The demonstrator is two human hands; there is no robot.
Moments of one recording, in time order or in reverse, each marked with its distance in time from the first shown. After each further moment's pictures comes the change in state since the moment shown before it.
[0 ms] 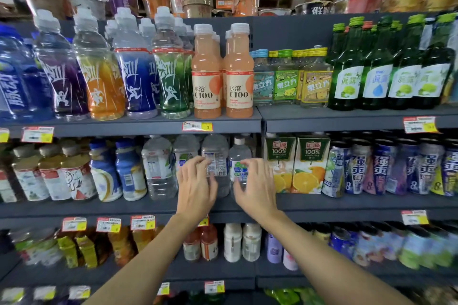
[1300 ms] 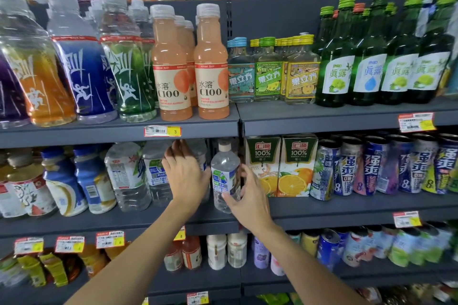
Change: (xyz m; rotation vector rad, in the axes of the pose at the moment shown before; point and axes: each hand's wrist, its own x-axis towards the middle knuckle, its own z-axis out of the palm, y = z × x) left_hand 0.063 0.030 0.051 0.304 -0.249 -0.340; right_hand -0.008 0.055 0.016 0.312 -0.229 0.374
